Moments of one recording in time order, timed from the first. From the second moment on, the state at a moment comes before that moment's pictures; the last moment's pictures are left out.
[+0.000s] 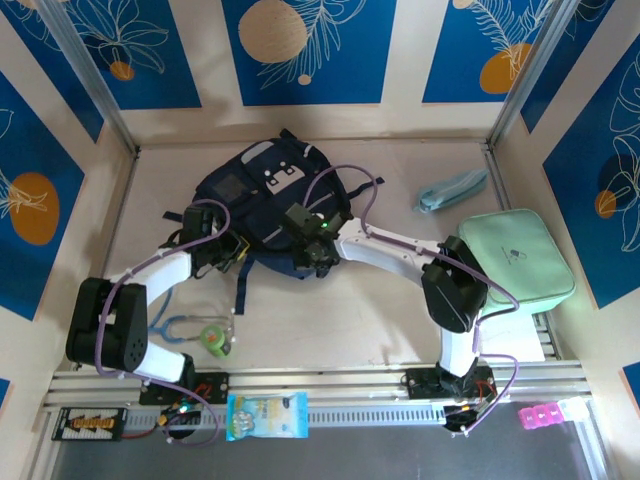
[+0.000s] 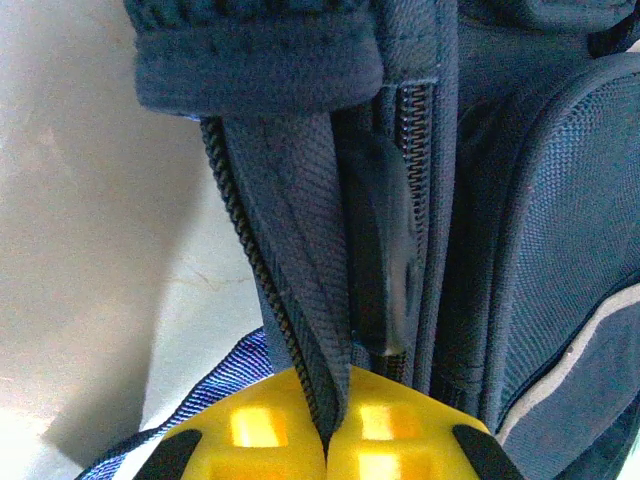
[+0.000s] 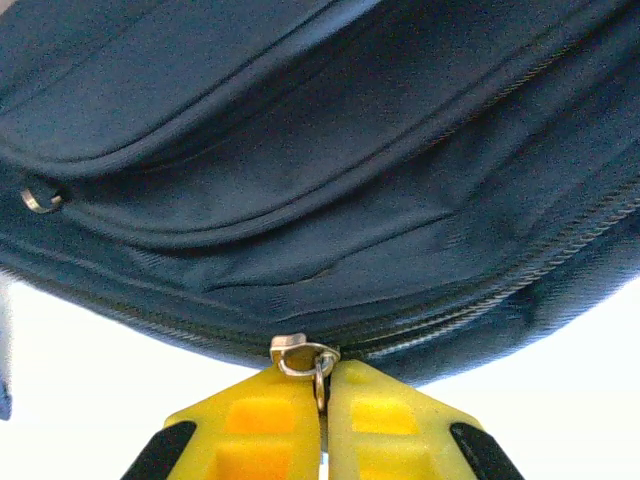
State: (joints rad) left arm -0.16 1.45 0.71 -0.15 0.37 -1.02; right arm 0.90 1.85 1.47 -0.87 0.16 0.76
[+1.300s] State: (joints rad) left arm -0.04 1.20 0.64 -0.40 0.42 -1.07; right arm 0.95 2.01 1.60 -0.57 -0.21 0.58
